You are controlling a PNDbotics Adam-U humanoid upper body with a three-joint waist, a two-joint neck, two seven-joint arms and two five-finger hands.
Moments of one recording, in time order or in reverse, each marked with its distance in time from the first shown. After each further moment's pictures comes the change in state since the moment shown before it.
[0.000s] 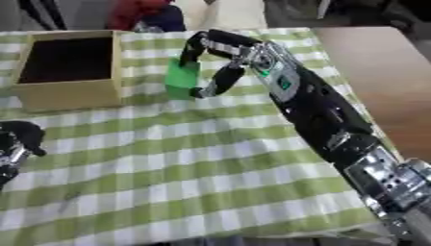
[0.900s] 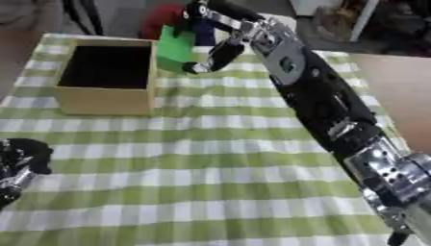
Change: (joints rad) left arm -0.058 -0.001 -0.052 0.000 -0.007 0.005 -0.054; right arm -0.124 -0.051 -0.060 -0.014 -0.021 0.011 -0.045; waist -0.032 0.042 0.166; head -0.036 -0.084
